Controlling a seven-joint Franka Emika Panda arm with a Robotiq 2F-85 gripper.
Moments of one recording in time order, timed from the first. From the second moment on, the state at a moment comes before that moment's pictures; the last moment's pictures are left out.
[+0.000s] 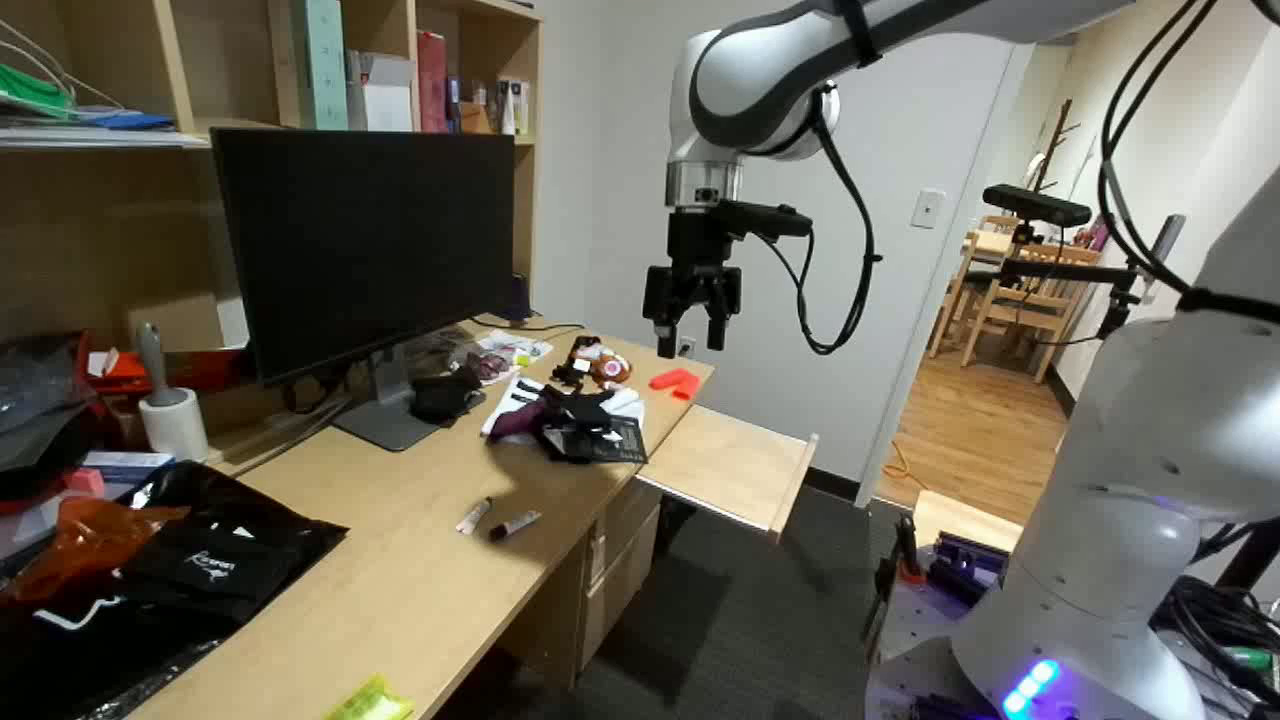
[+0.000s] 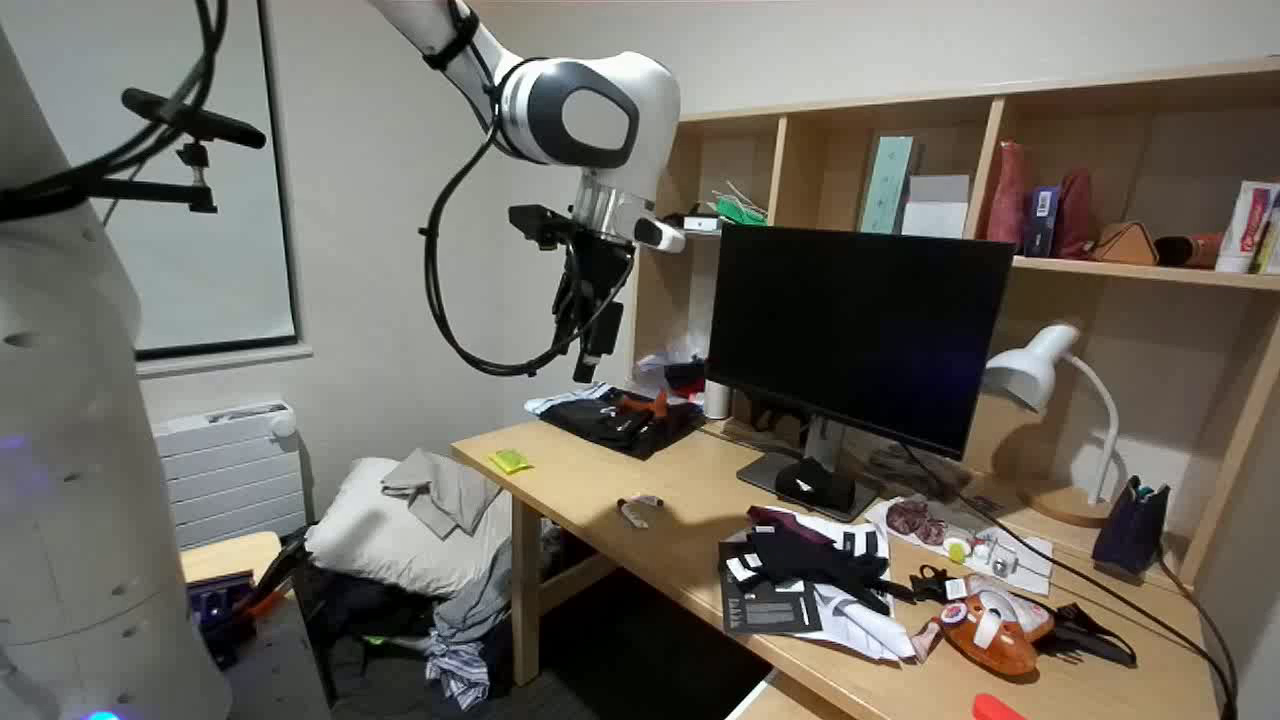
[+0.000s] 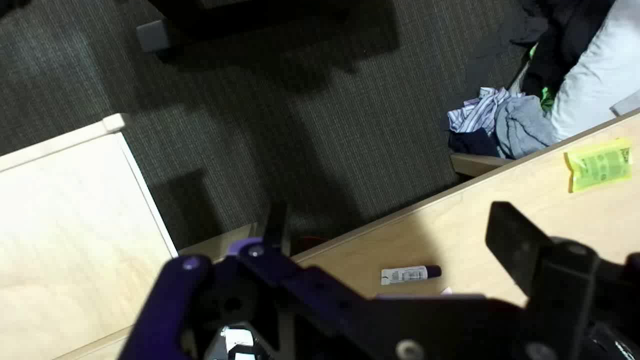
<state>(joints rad) -0.01 -0.19 -0.01 -2.33 0.16 1.97 0.16</state>
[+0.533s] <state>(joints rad) -0.02 -0.19 -0.01 -2.35 0.16 2.07 0.22</state>
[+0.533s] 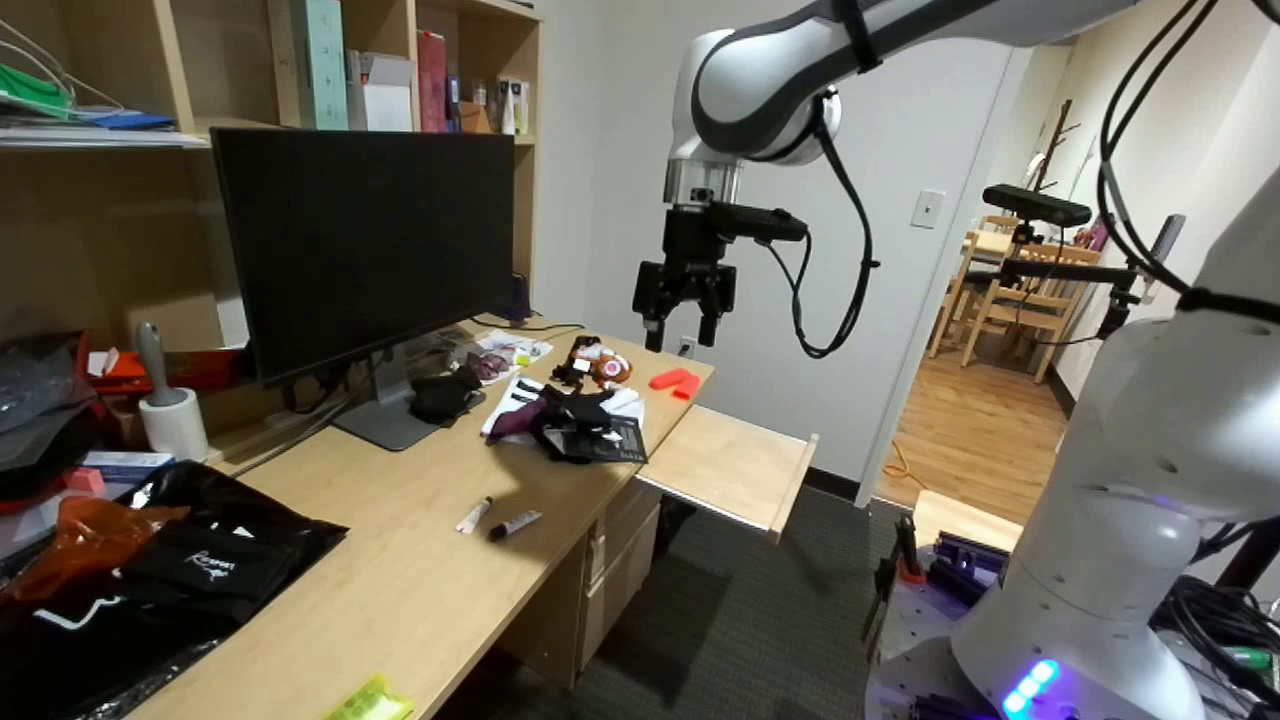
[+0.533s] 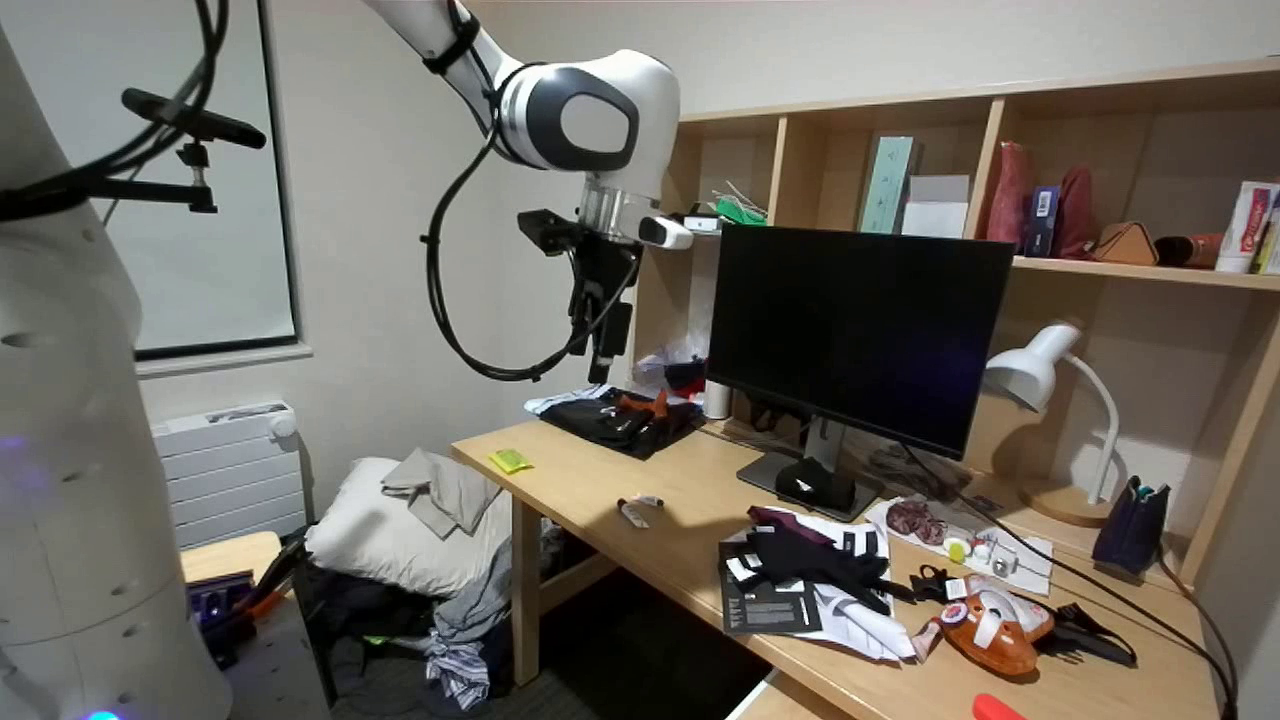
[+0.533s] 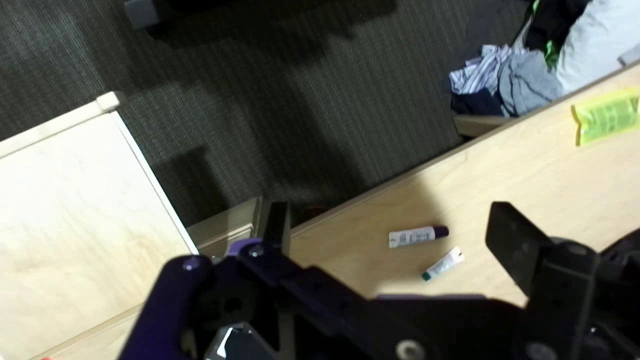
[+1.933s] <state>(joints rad) -0.35 0.19 -0.40 -2.53 0.09 2.68 0.65</state>
